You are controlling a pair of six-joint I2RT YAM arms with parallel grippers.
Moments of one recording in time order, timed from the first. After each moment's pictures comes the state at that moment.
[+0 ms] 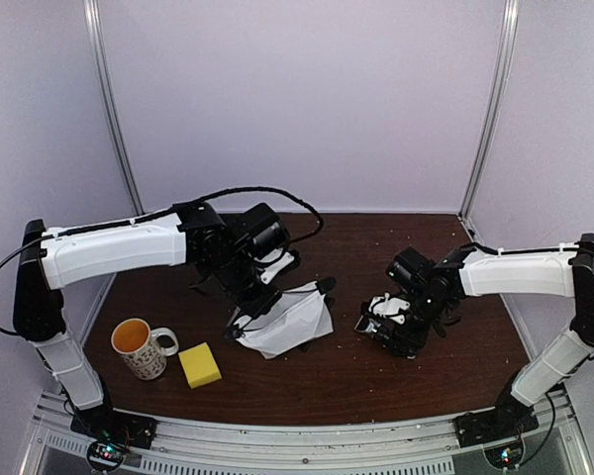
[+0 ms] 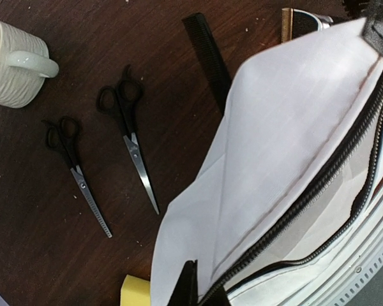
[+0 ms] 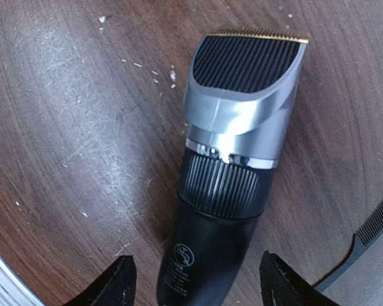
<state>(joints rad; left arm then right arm) -1.01 1.73 1.52 -0.99 -0.07 -0.19 0.70 1.52 0.91 -0.73 -0.03 -0.38</state>
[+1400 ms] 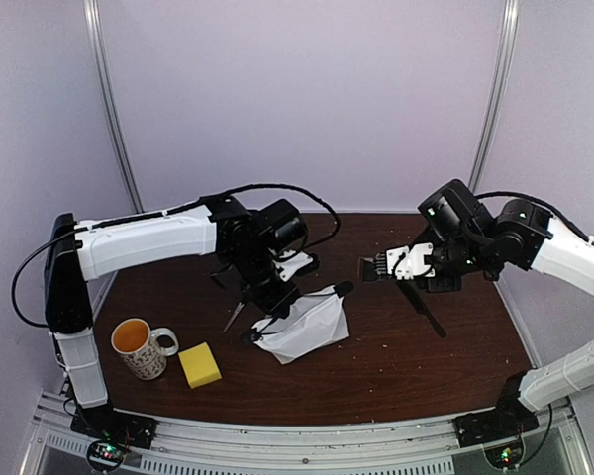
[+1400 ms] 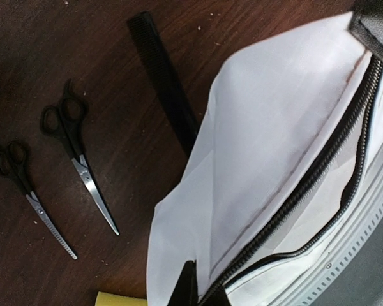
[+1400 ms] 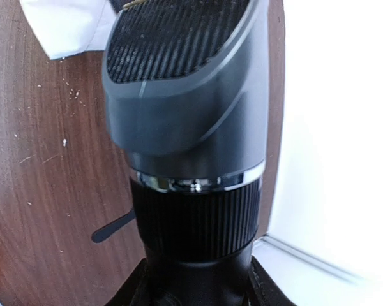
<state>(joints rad) -0.98 1.89 1.69 -1.06 0.11 -0.15 0.84 1.22 1.24 -0.96 0.37 -0.88</state>
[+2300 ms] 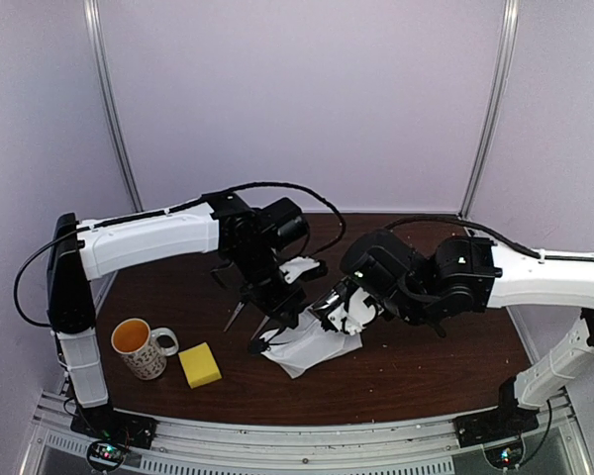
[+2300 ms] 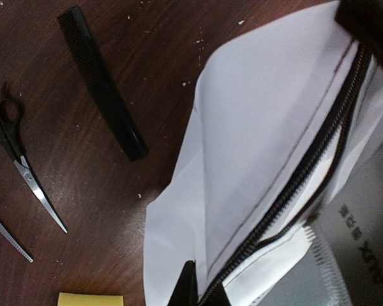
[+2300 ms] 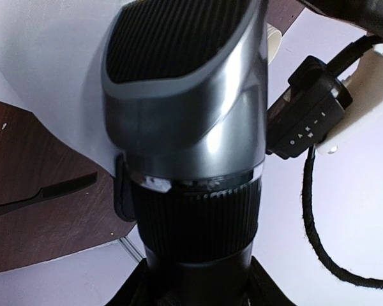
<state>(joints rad) -0.98 1.92 1.74 -1.10 0.32 -0.15 1.24 1.43 1.29 -0.76 0.80 -1.34</state>
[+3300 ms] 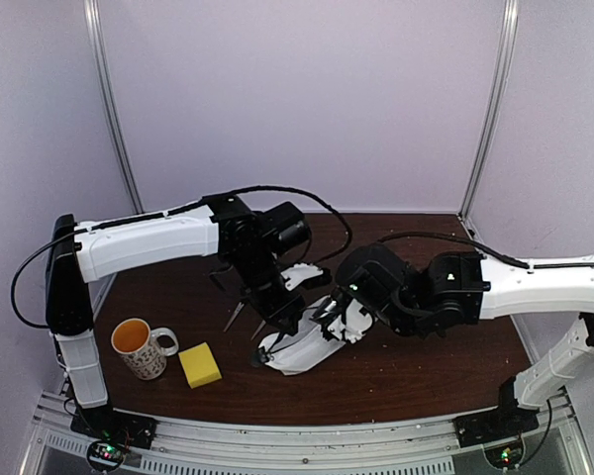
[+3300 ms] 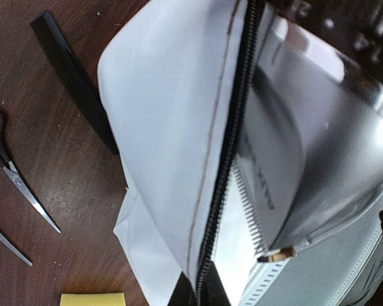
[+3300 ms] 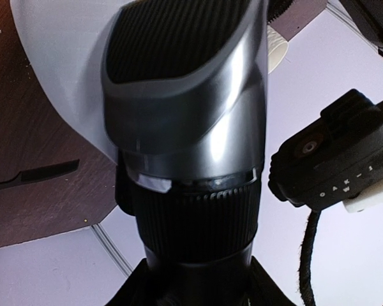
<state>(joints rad) -1.01 1.90 1.73 -1.13 0.34 -0.07 1.25 1.44 1.20 -0.62 0.85 -1.54</state>
